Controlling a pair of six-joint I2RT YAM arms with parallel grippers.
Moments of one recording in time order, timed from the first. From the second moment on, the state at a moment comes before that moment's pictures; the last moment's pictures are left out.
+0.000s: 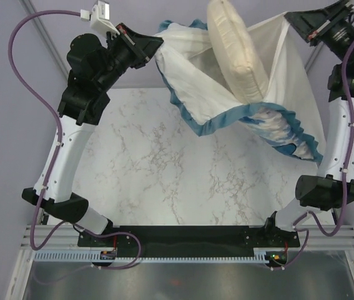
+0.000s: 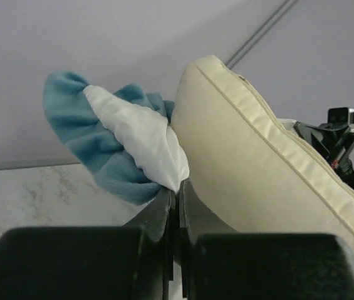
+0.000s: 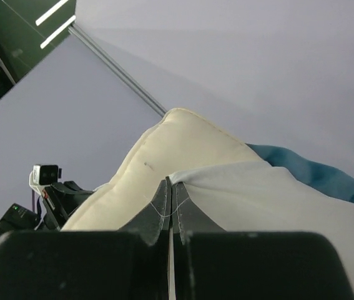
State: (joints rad) left arm -0.48 1.56 2.16 -0.41 0.12 -0.71; right arm -0.32 1.68 2.19 -0.01 -0.89 1.21
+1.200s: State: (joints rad) left arm -0.41 0.82 1.17 -0.47 0.02 -0.59; right arm 0.90 1.52 1.59 -0.38 -0.16 0.28
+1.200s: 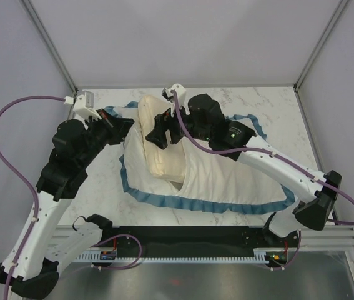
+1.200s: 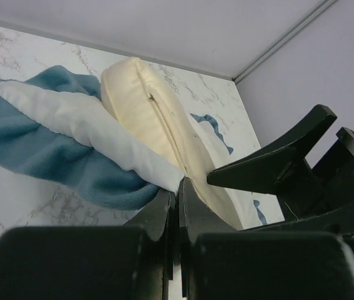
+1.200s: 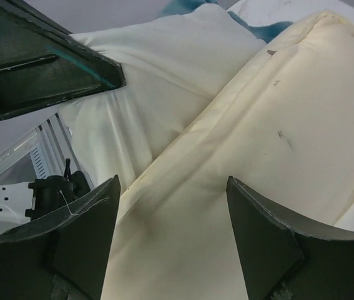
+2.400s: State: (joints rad) left arm -0.41 1.25 2.14 -0.89 0.02 -0.50; right arm 0.95 1.52 1.64 -0.17 0.19 0.05
